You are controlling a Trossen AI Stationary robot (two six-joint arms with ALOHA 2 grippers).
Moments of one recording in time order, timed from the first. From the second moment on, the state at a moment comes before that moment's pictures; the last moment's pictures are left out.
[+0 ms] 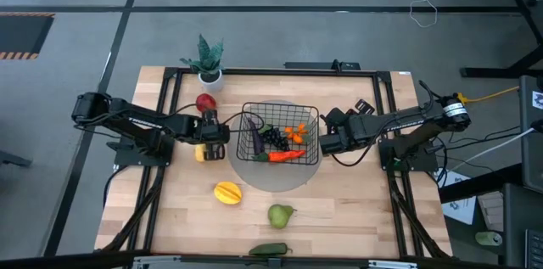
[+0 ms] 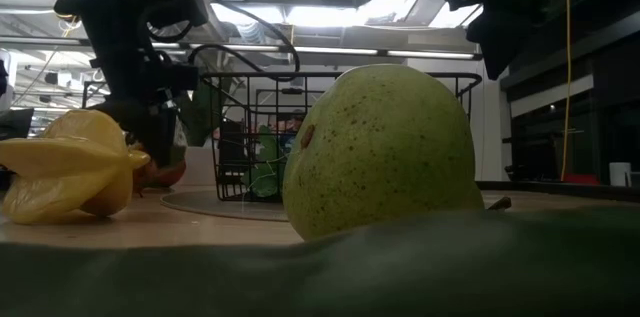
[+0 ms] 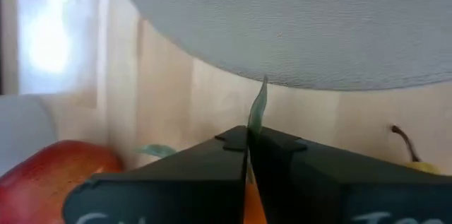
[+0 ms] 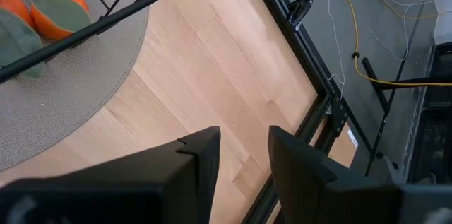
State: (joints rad) left arm 0.00 1.27 0.59 -0.48 -0.43 0.03; right arm 0.18 1.50 1.22 -1.47 0.70 0.91
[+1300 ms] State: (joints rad) left arm -0.08 1.32 1.23 -0.45 -0.52 0.34; right arm 0.17 1.50 1.22 -1.47 0.71 0.91
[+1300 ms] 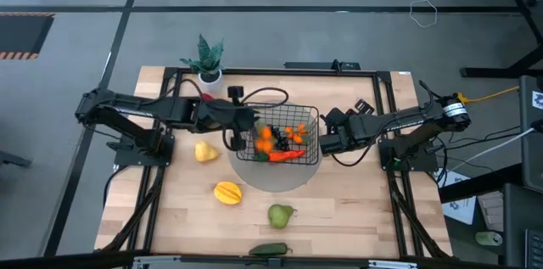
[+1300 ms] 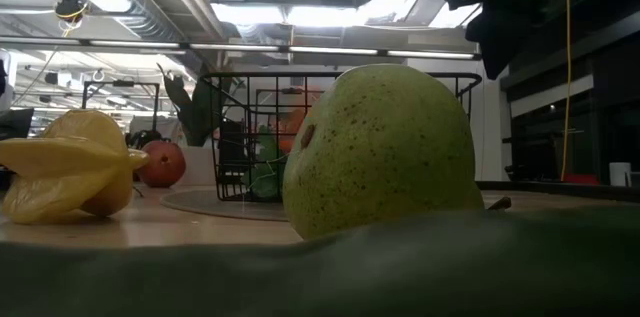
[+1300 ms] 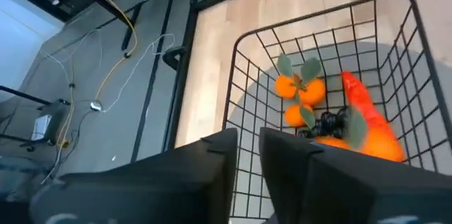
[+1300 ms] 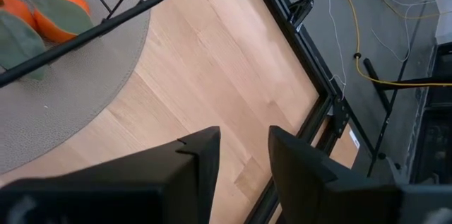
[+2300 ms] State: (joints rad) left arm 0.01 1.10 0.87 -1.11 -0.79 -0.43; right arm 0.18 1.50 1.22 -1.43 0.67 0.91
